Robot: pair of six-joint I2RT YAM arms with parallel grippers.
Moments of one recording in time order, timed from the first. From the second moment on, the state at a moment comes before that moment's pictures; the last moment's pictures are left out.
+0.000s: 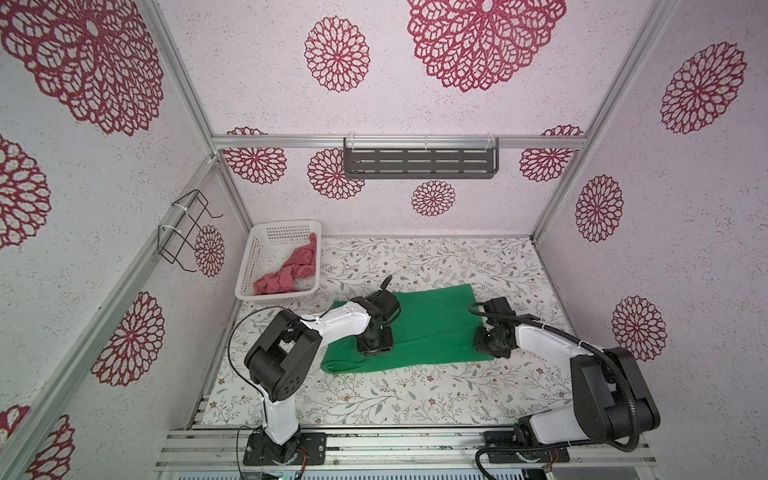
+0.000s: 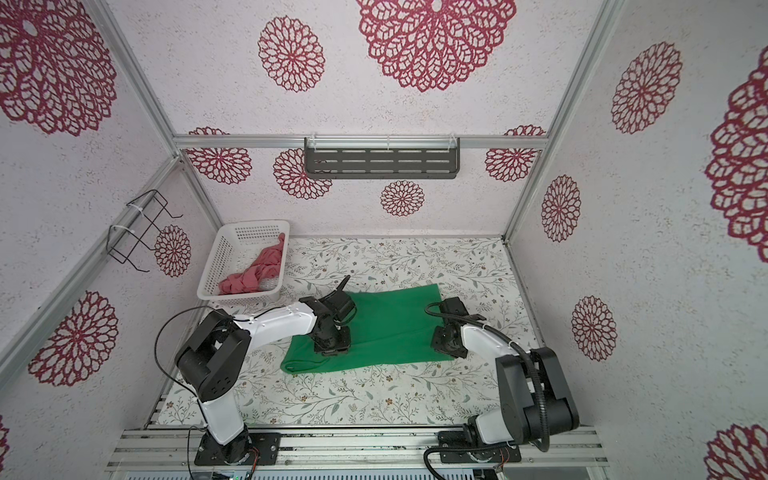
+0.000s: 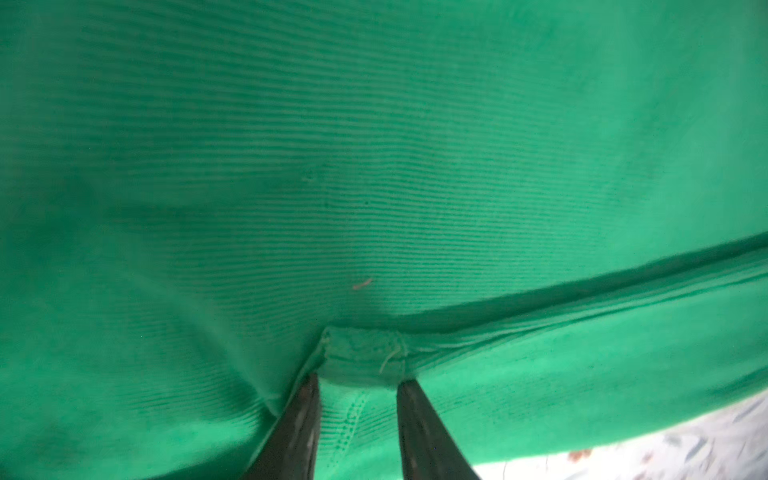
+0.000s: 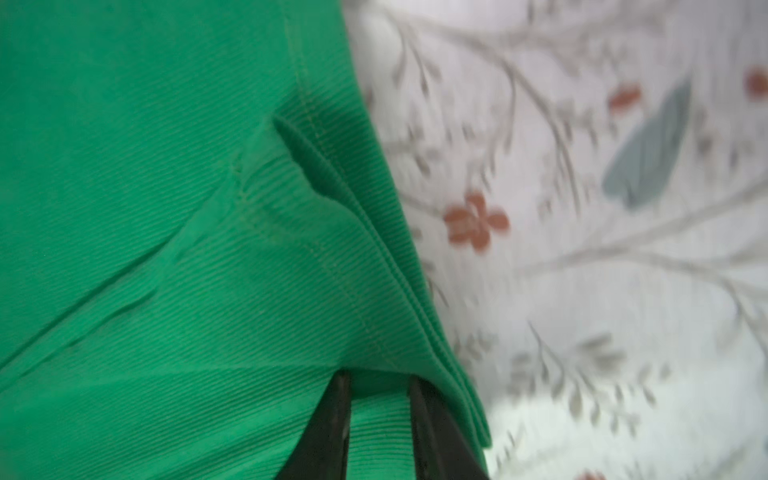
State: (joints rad) left arm -0.72 1.84 1.16 -0.80 0.11 -0.82; right arm 0.25 1.41 0.70 -0.61 0.00 0.55
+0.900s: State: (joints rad) left arm -0.42 2.27 1.87 -0.84 0.04 -0.38; right arm 0.08 1.92 1.41 -0.63 -0.25 0.08
